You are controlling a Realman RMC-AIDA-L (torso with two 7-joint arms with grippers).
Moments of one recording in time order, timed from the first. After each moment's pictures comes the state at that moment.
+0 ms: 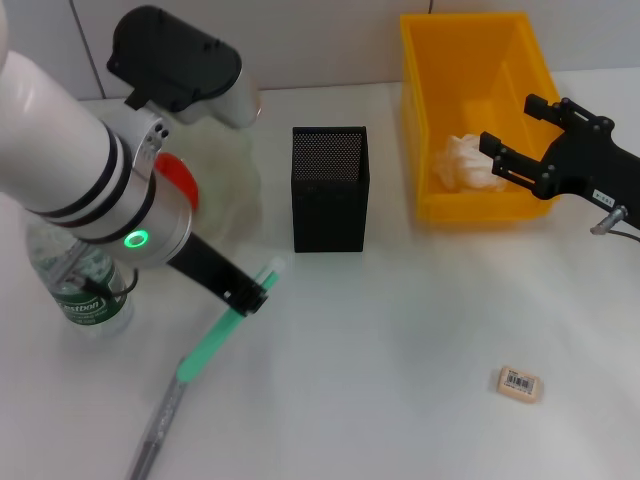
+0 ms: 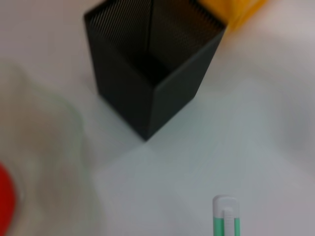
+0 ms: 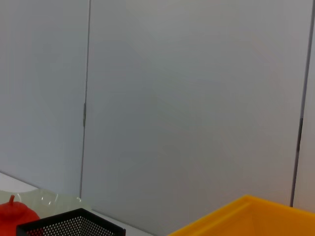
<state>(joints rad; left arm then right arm) -0.69 -2.08 1.64 1.45 2.54 1.56 -2.86 0.38 2.07 -0.82 -0.52 -1.35 -1.19 0.81</state>
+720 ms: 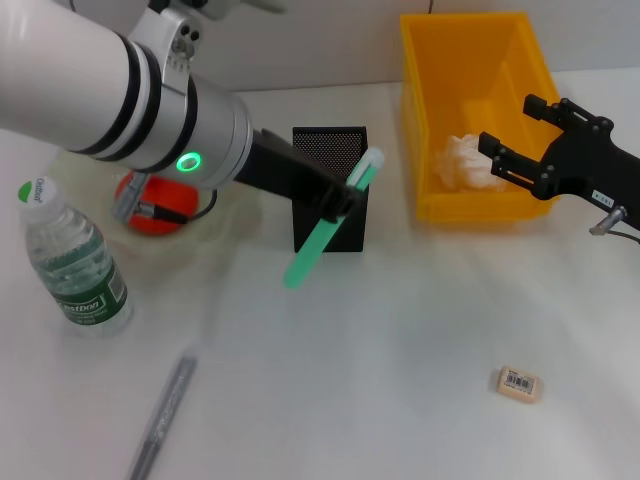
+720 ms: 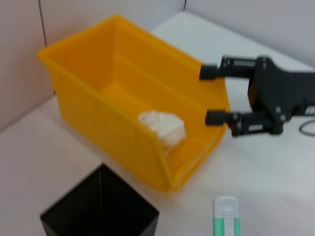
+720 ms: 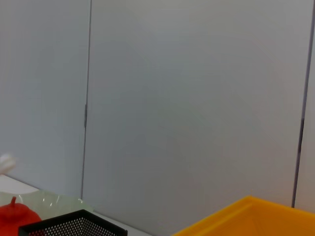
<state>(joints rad) -0.68 -2.08 1.62 1.57 2.38 1.35 -2.83 0.38 2.08 -0.82 -0.52 -1.34 -1.19 0.81</state>
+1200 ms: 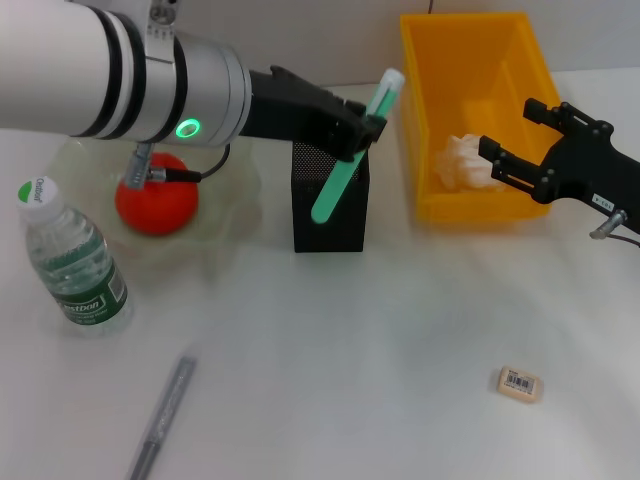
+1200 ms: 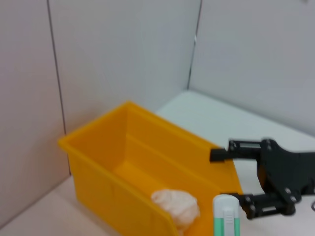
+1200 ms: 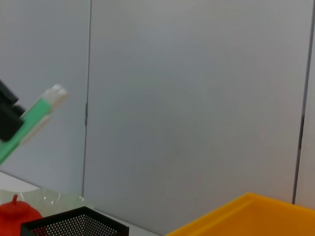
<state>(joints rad) -0.60 -2.07 1.63 1.58 2.30 1.13 -2.71 0.37 2.08 -0.83 -0.52 -1.34 -1.19 0.81</state>
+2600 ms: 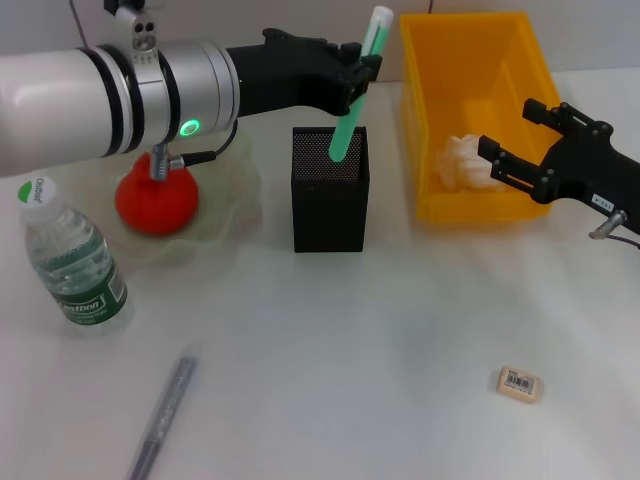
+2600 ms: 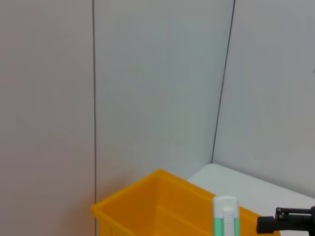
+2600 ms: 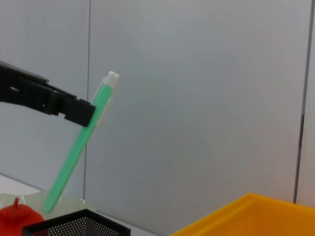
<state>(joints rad) -0.57 -2.08 1.64 1.27 1.91 0.73 -2.24 0.37 2.08 -0.82 -0.52 -1.34 -1.20 0.82</state>
